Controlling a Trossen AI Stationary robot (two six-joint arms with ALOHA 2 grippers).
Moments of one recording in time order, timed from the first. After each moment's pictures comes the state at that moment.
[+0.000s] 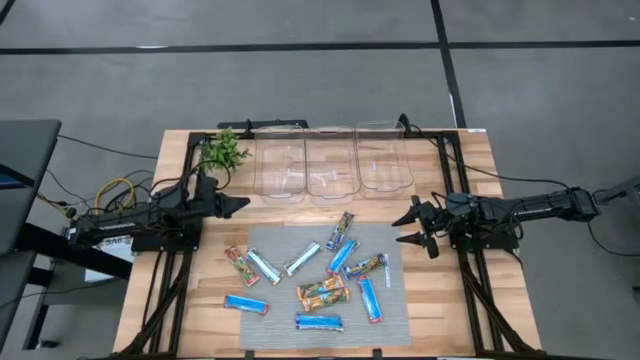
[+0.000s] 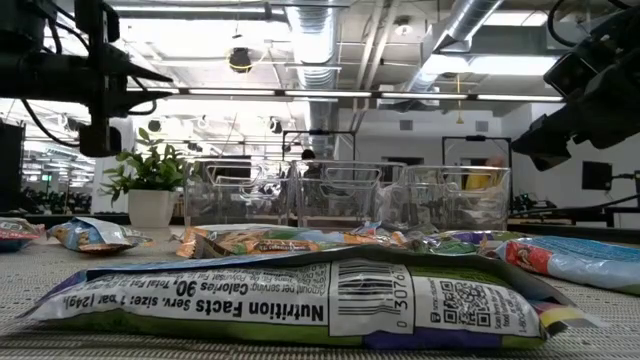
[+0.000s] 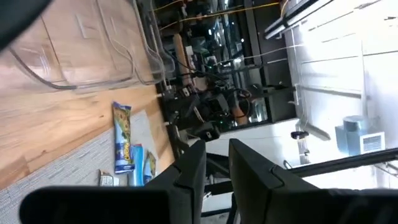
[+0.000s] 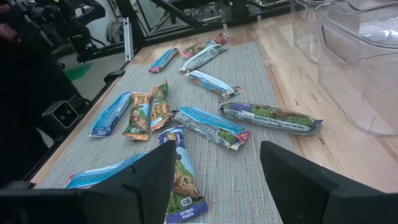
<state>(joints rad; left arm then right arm) 0.15 0.01 0.02 0.05 -0.01 -1.35 0.05 0.33 0.02 0.01 -0.17 0.18</state>
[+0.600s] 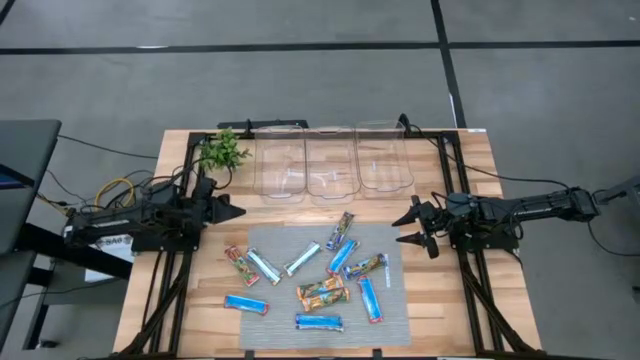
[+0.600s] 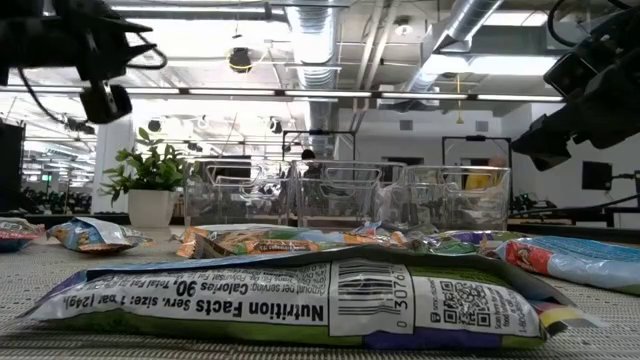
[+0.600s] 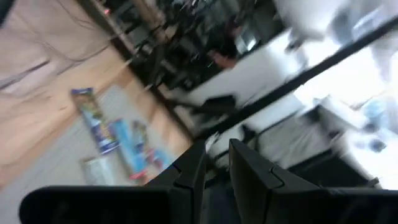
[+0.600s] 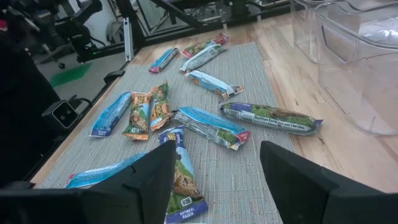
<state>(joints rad) 0.15 0.12 0.18 -0.03 0.27 -0.97 0.05 0.33 0.02 0.01 -0.17 0.18</state>
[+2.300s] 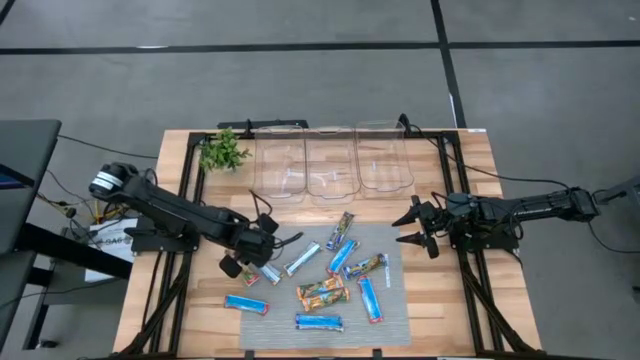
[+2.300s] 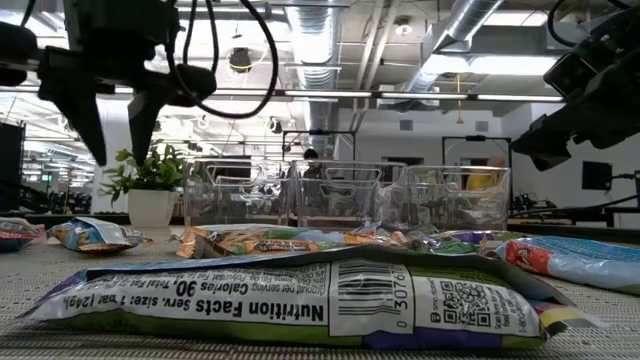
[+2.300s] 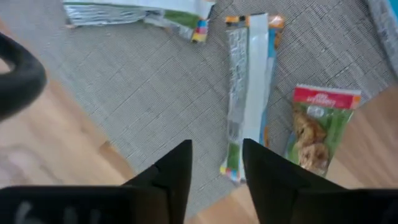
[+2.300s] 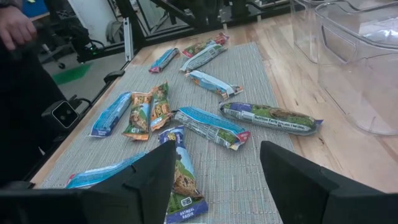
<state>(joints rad) -0.32 1.42 0.93 -0.80 -0.05 0.40 0.05 0.33 0.02 0.01 -0.17 0.18</state>
